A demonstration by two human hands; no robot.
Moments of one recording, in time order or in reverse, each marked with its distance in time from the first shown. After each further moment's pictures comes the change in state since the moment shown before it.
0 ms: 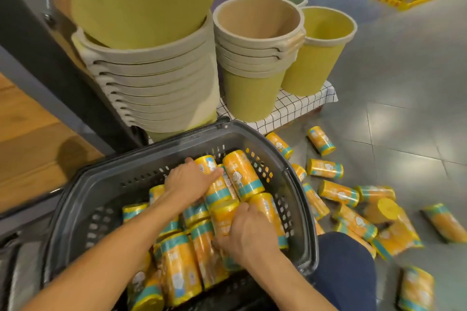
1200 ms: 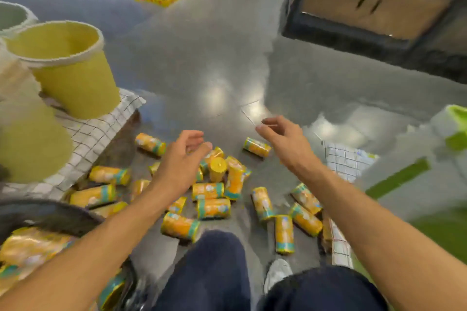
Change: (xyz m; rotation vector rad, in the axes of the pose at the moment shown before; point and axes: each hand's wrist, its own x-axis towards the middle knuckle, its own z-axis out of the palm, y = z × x) left_hand -0.194 0.309 0.032 -0.751 -0.636 0.864; right_hand -0.151 0.357 -0.166 0.851 0.872 0.538
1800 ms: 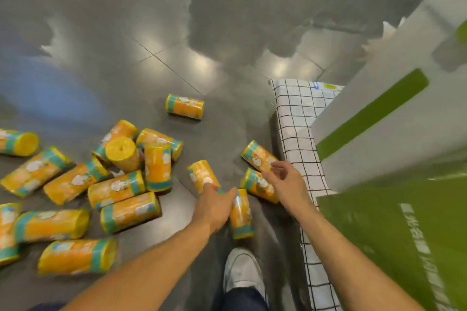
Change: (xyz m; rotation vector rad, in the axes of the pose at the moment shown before) left_hand 0.030 -0.217 0.334 0.341 -0.394 -0.510; right_hand -0.019 0.379 -0.023 0.077 0.215 0.537
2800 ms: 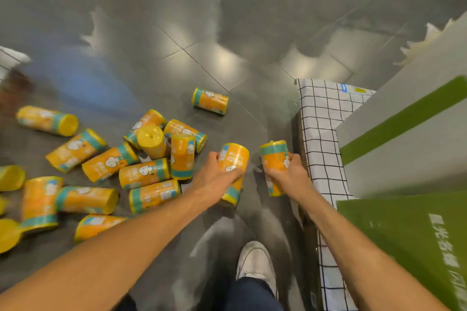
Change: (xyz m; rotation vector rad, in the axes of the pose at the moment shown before) left_hand 0.010 0.012 -0.062 0.007 0.009 0.175; right_hand 0.011 -0.022 0.025 -0.115 -0.108 0.030
